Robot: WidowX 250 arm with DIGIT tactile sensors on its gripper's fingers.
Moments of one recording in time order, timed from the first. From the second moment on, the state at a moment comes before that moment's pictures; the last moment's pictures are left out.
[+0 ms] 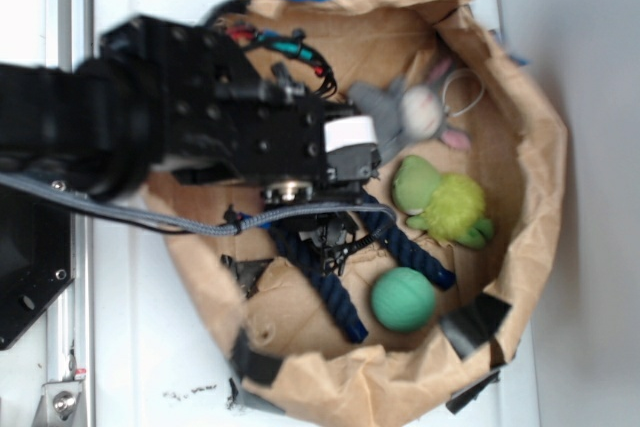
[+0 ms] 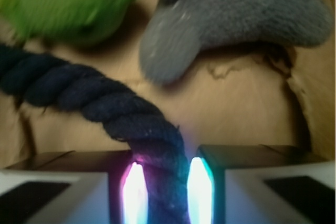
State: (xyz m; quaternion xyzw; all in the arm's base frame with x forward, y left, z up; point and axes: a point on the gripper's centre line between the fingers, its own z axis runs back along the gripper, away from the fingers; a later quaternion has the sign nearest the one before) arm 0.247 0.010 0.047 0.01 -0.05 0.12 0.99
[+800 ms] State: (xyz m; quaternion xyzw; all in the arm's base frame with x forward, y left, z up) arm 0.244 0.020 0.183 -0.02 -0.07 0.05 1.00
